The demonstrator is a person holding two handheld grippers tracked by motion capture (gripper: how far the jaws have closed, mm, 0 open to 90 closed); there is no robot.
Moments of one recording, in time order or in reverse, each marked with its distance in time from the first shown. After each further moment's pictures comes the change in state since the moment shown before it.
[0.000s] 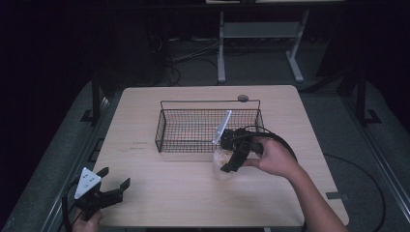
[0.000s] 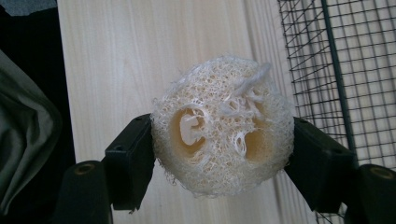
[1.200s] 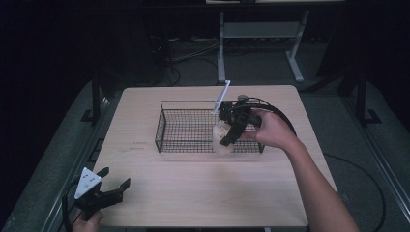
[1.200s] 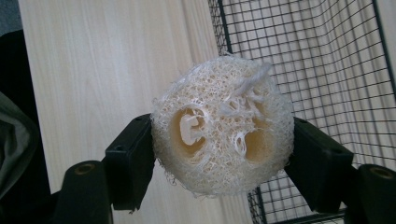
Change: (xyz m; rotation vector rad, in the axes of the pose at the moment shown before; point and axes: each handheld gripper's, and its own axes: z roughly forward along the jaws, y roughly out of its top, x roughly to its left) left arm 0.000 0.000 0.000 0.004 -0.005 0.002; right arm -0.049 0.026 -0.037 0.005 -0.052 0.034
